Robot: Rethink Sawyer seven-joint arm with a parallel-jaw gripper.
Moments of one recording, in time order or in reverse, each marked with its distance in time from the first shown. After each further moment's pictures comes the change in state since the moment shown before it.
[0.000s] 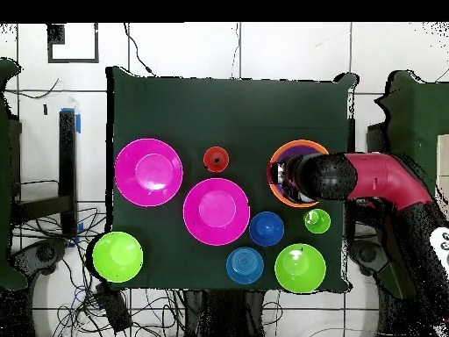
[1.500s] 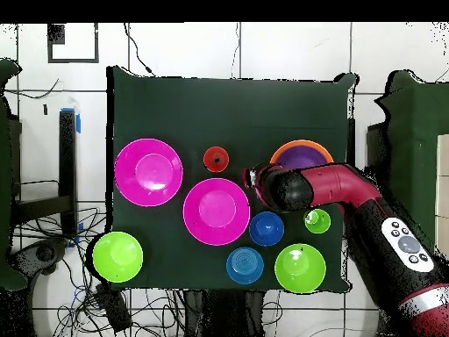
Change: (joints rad) arm 0.078 0.126 -0.069 0.045 -0.127 -0.288 0.000
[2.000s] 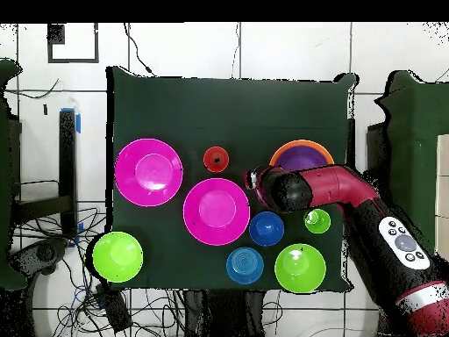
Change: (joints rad) arm 0.000 0.028 -0.013 -0.014 -0.032 0.000 0.000
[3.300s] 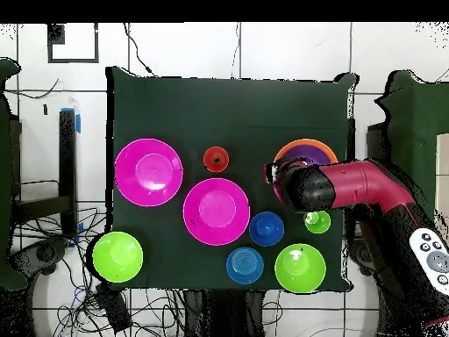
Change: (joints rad) arm -0.011 -0.191 0.000 0.014 0.040 0.058 0.000
